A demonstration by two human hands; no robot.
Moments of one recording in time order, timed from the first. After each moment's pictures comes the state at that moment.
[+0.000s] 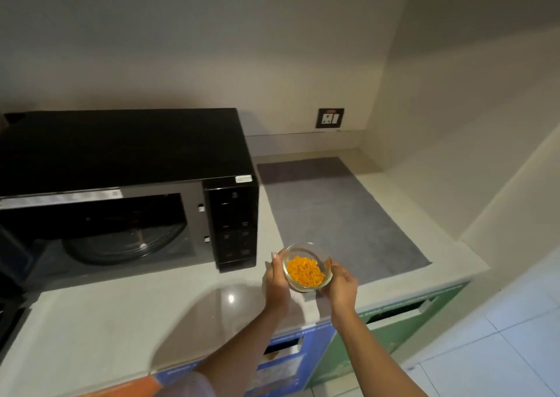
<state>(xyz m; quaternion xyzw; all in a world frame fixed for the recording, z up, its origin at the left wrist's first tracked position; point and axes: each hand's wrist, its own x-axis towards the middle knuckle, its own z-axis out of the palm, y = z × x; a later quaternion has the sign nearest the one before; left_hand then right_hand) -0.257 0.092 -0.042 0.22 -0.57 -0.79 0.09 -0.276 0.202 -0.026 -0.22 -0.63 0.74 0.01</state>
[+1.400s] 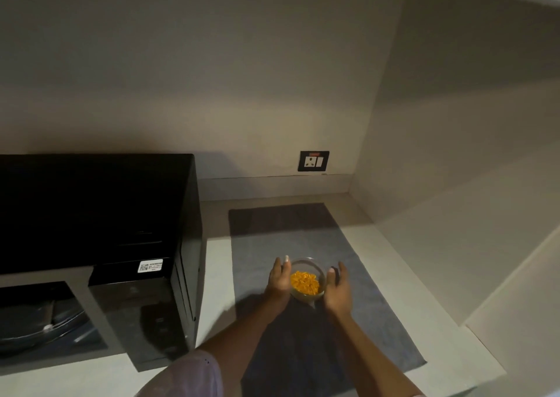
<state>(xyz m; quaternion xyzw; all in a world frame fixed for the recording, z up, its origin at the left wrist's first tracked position) -0.483 0.143 -0.027 0.20 -0.69 -0.70 0.03 -0.498 0.267 -0.020 -0.10 -0.79 0.61 0.05</state>
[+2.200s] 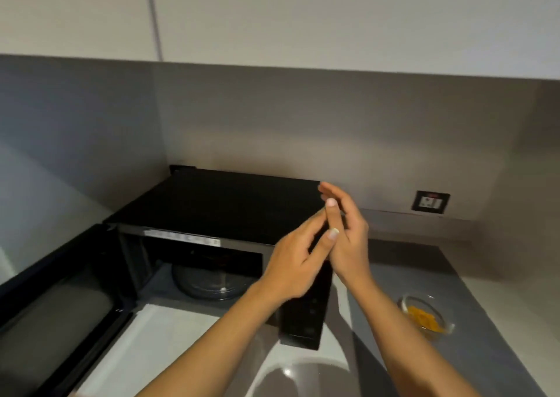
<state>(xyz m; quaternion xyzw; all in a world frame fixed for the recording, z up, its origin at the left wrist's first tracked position) -0.237 -0.018 0.197 -0.05 -0.84 -0.43 0.32 -0.322 0.062 0.208 0.41 -0.60 0.67 0.12</state>
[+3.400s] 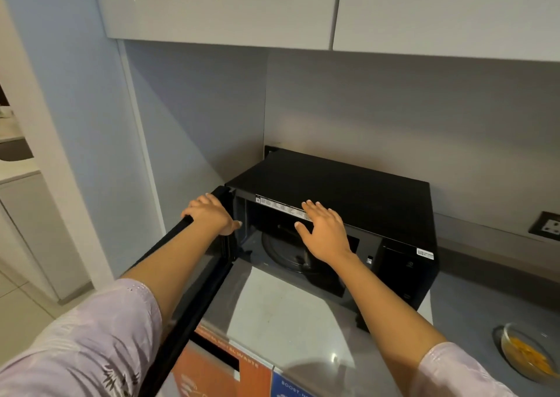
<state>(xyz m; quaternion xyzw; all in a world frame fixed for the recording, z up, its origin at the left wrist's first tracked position) -0.063 -0.262 0.187 0.62 -0.78 -0.02 -0.09 -0.248 -0.108 0.144 0.56 -0.79 0.23 0.09</state>
